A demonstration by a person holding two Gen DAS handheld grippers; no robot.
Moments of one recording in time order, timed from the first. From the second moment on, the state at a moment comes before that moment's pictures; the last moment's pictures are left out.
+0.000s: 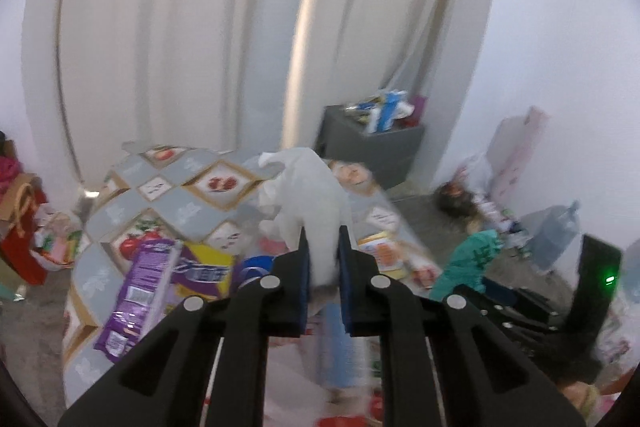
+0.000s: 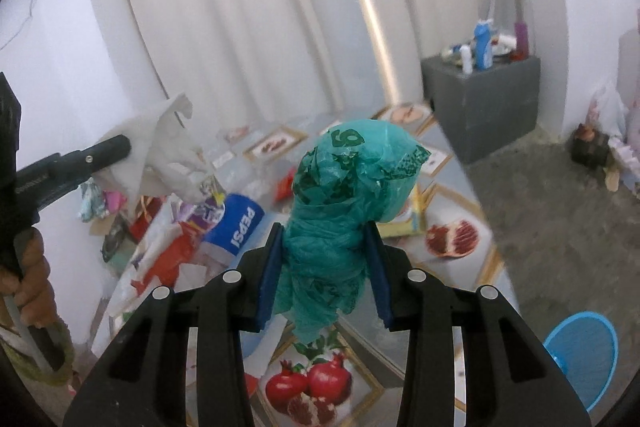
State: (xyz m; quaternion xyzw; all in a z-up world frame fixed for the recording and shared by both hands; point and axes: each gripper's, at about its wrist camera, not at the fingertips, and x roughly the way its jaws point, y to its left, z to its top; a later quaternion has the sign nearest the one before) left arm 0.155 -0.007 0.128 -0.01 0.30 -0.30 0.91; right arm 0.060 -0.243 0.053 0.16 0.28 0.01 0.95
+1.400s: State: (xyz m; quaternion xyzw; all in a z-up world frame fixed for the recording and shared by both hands) left arm 0.012 -0.472 -0.083 0.22 0.49 -0.54 0.65; right arm -0.136 -0.536 -0.149 0.47 0.31 -0.28 0.78
